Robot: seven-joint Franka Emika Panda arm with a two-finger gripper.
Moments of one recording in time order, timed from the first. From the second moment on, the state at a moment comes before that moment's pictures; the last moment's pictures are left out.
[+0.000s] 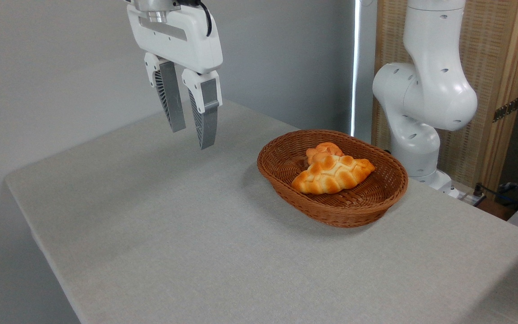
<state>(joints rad) -0.15 -0.06 0.00 -1.63 -0.01 1.62 0.62</state>
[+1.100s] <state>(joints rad) -0.15 -0.08 0.00 -1.66 -0.01 1.58 0.62</state>
